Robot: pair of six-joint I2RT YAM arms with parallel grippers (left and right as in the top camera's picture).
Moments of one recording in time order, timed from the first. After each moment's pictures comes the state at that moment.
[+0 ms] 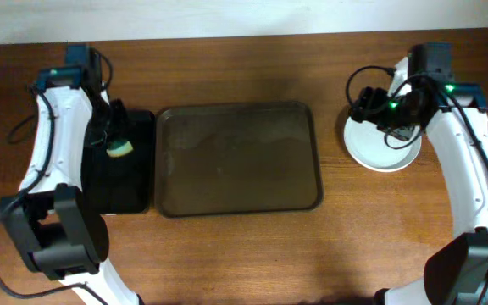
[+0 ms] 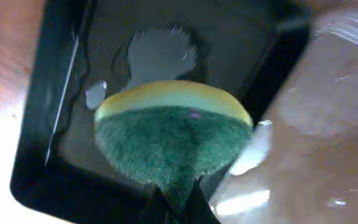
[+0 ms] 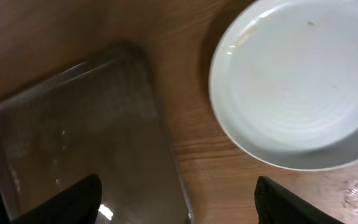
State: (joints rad) left arm 0.11 1.96 1.74 -1.23 -0.05 -0.29; right arm -0.08 1.67 1.52 -1.01 -0.25 0.31
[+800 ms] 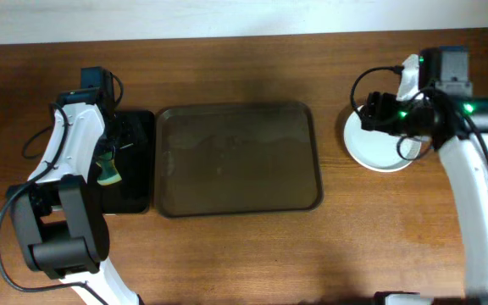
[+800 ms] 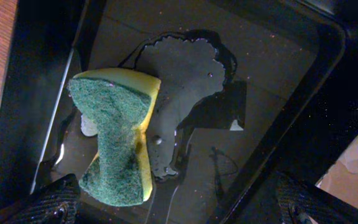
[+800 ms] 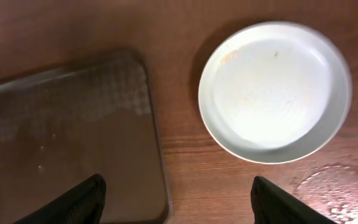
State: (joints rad) left arm 0.11 1.96 1.52 -0.98 -0.14 -0.30; right arm -0.05 1.48 1.52 -1.07 -0.15 0.18
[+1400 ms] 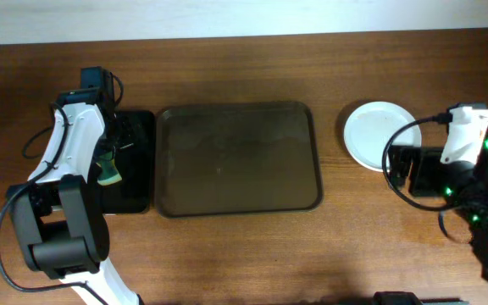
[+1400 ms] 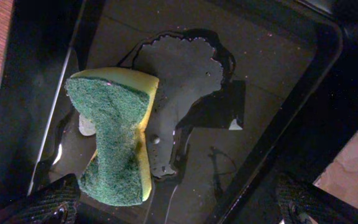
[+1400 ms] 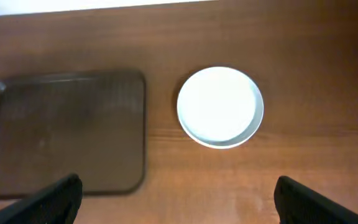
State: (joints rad) left arm 0.11 1.96 1.52 -0.98 -0.13 -0.30; right arm -0.05 0.99 1.46 -1.17 -0.06 0.02
